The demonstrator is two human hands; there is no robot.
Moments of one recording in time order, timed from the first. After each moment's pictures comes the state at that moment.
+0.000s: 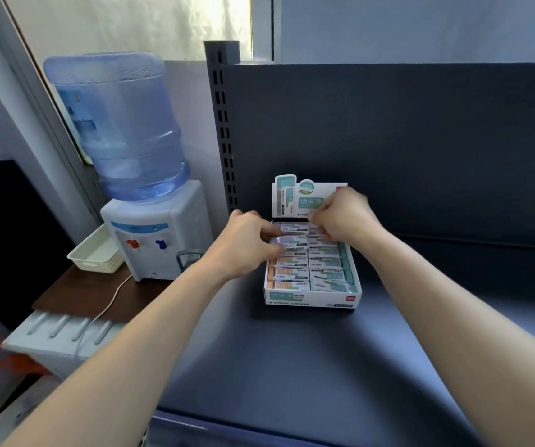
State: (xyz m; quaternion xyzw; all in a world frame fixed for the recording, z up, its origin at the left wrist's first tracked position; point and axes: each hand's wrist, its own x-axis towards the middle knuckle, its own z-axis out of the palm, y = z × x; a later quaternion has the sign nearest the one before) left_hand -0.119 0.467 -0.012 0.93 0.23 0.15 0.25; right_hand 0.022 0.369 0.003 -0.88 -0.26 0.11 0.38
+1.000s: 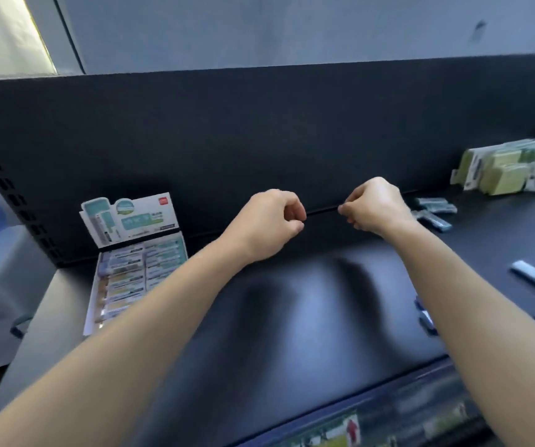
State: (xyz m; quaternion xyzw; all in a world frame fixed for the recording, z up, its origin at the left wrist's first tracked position) left_hand 0.007 0.293 0.021 0.94 -0.06 0.12 0.30; right_hand 0.094 0.127 0.015 -0.93 -0.04 -0.04 0.37
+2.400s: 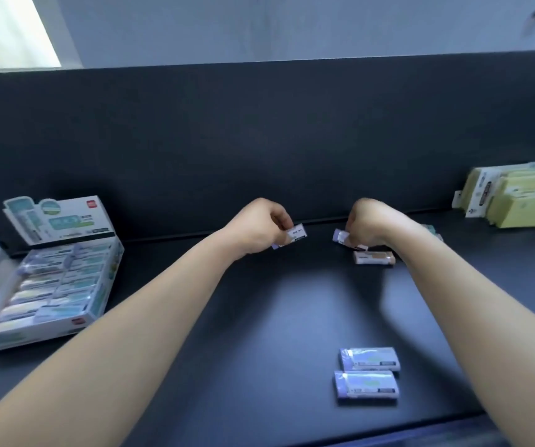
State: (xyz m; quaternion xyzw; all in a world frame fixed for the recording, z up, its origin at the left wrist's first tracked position) left_hand 0.104 0.218 0.001 0.92 0.09 0.02 0.39; right_hand 0.195 0.050 0.007 -0.98 -0.17 0.11 0.08
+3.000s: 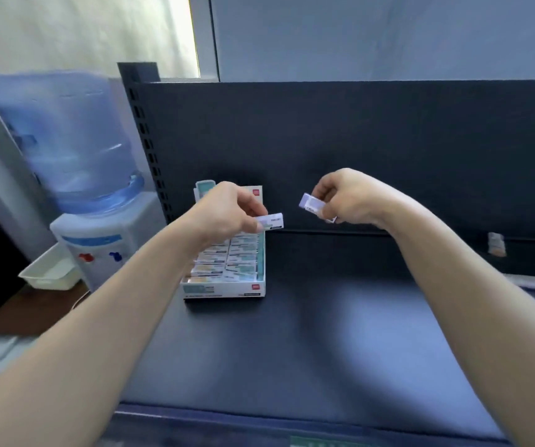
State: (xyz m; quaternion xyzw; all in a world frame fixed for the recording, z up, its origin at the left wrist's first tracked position) left_hand -0.071 0.386 0.043 0.89 0.21 0.13 0.38; right_hand 0.068 0.236 0.059 -0.88 -0.39 0.10 0.27
